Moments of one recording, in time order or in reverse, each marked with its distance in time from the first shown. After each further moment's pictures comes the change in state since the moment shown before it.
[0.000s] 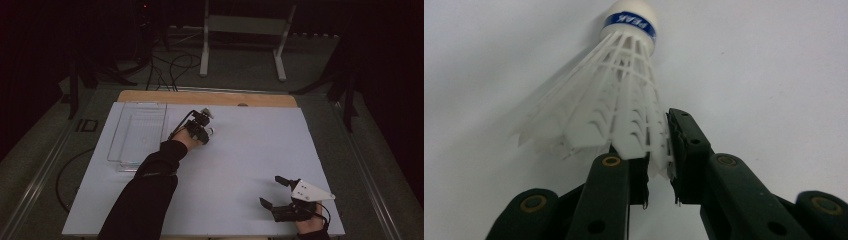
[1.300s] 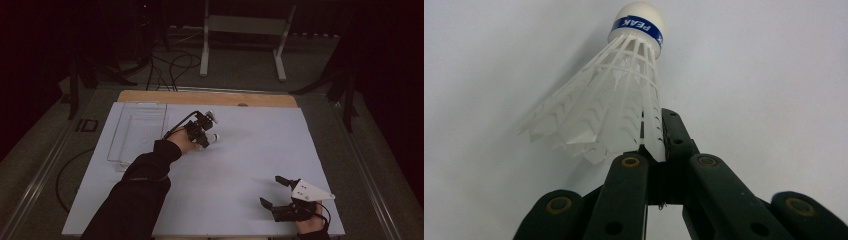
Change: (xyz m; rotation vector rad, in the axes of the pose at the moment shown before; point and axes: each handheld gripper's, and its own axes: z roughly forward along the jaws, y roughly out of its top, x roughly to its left) left arm -0.034 -0.014 -0.048 0.048 -0.051 0.195; right arm 0.000 0.000 0.000 0.005 -0.007 0.000
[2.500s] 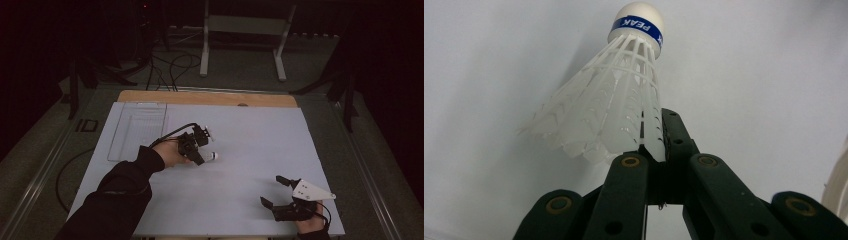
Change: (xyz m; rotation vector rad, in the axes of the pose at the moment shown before) left arm -0.037 -0.038 -0.034 0.072 -0.101 0.228; right arm -0.001 -0.001 -0.001 -0.001 -0.006 0.011
